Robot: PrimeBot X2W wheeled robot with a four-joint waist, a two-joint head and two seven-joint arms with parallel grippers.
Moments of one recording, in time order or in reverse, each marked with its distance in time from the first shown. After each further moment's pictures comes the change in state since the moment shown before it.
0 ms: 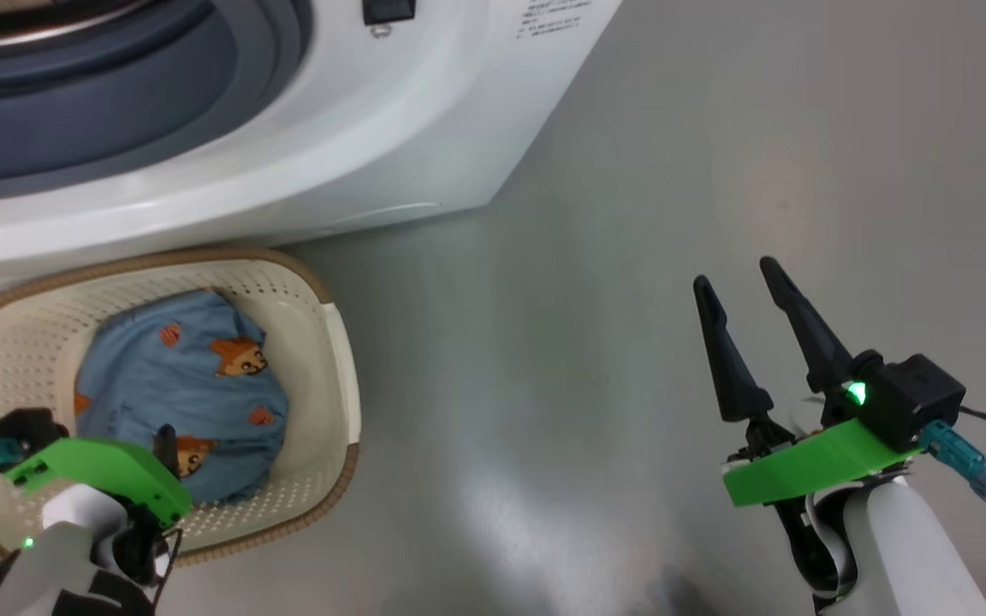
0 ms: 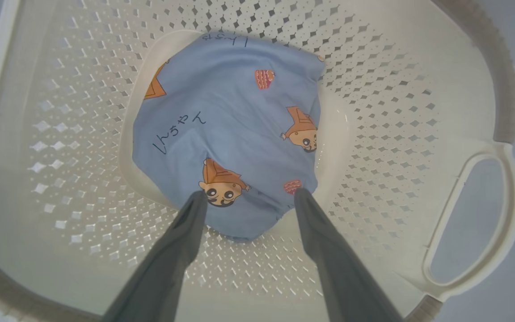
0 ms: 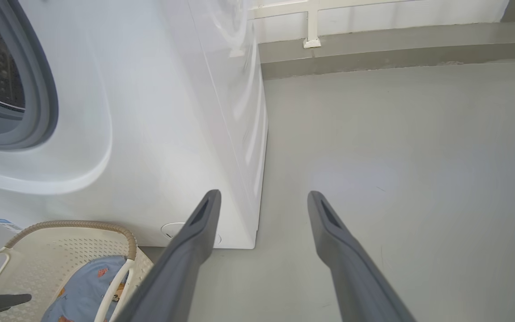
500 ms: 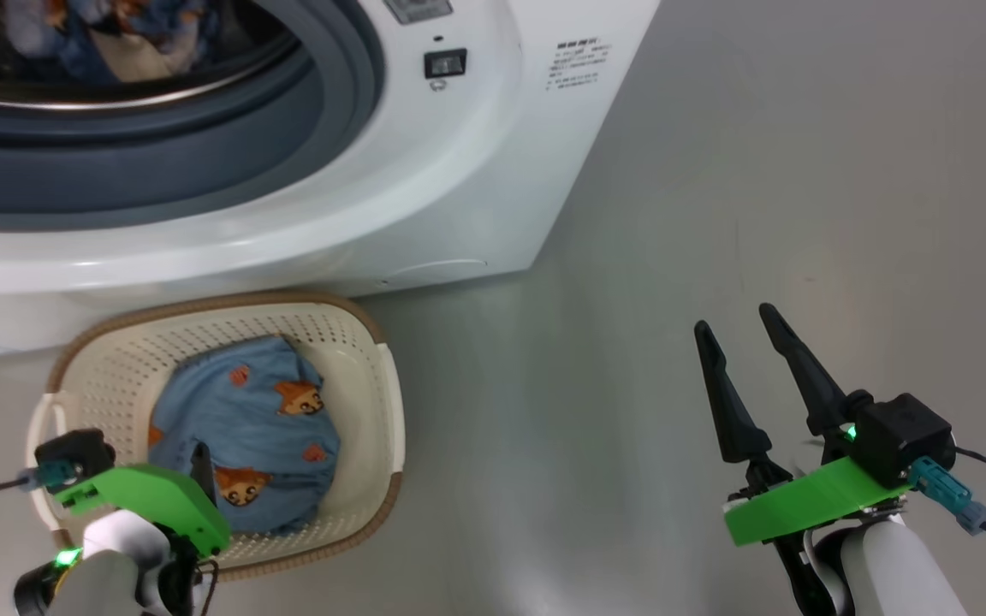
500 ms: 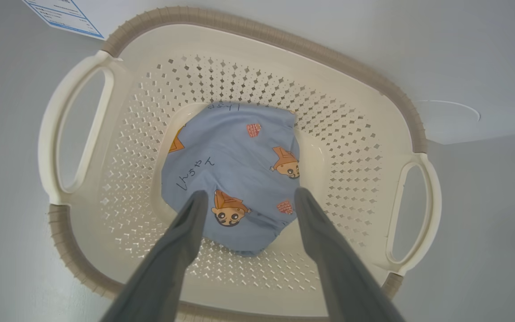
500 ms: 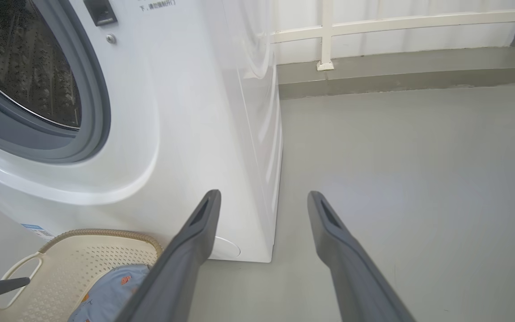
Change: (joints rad) left arm 0.176 -0.044 -0.045 -0.255 0.073 0.064 -0.016; right arm 0.079 0.010 -0.015 0.010 -0.033 0.000 0.000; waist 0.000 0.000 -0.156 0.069
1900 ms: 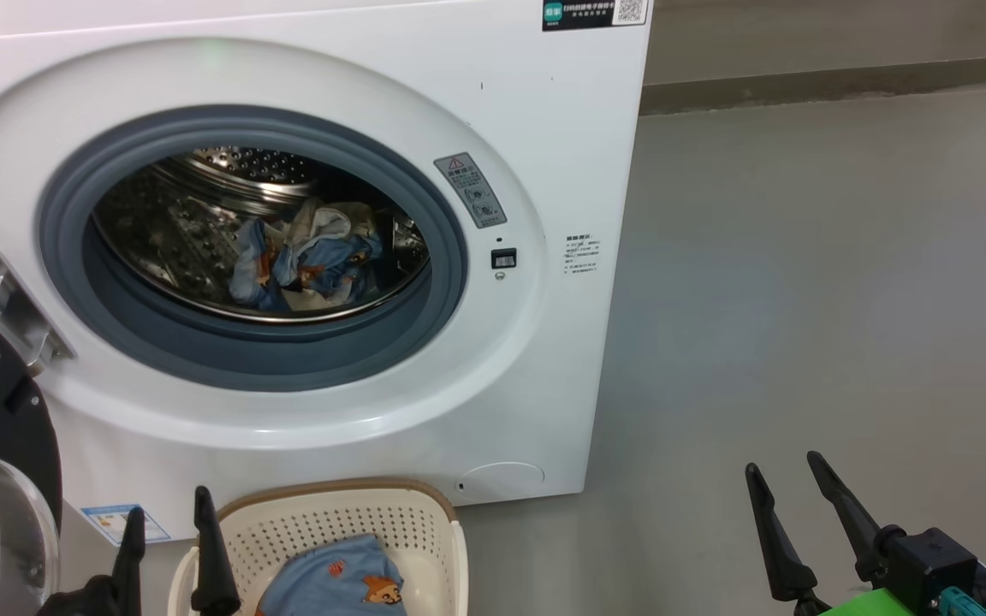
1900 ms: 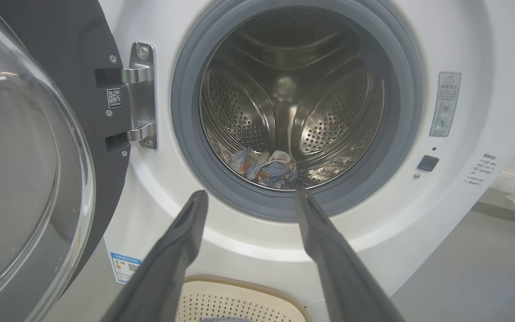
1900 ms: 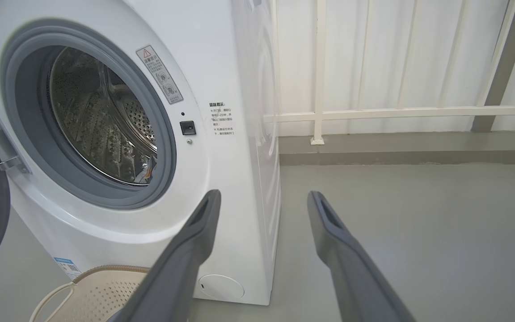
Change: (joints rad) left arm 0.574 -0.053 -0.019 -0.867 0.106 0.062 -0.231; right arm 0.261 -0.009 -0.077 -0.017 -0.032 0.000 0.000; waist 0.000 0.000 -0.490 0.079
